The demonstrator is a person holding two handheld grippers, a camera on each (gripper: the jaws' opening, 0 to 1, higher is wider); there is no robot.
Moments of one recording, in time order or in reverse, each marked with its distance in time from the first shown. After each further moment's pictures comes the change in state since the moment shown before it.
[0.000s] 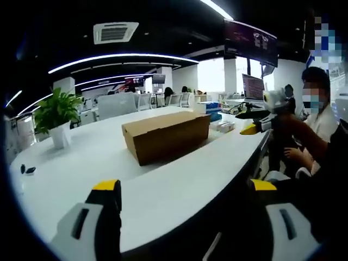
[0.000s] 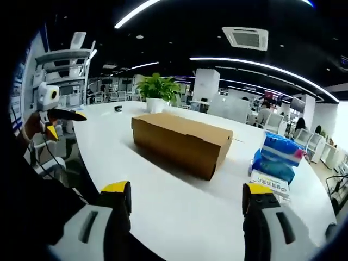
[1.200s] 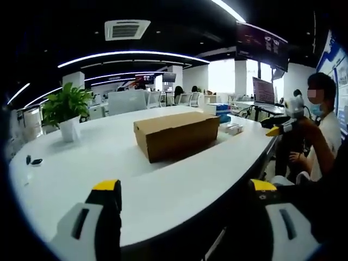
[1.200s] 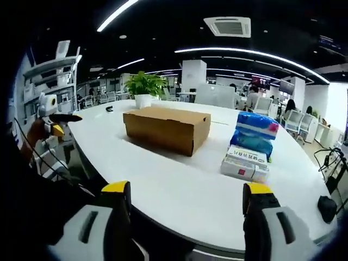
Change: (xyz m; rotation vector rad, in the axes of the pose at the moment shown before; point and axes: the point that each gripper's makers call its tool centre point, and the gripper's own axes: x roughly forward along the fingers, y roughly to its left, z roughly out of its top) left arm -0.012 0.011 0.006 -0.037 -0.006 0.061; right arm -0.055 -0.034 -0.029 0.112 0.068 -0.071
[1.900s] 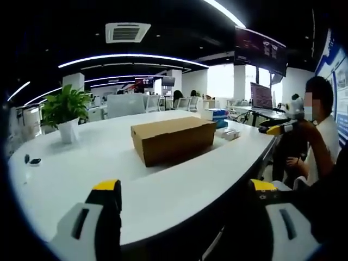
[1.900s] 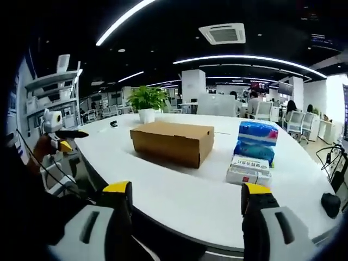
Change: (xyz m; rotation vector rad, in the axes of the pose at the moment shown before) left arm -0.006 -0.009 0.007 -0.012 -0.026 -0.001; right arm -0.020 0.015 0.023 0.061 -0.085 0.043
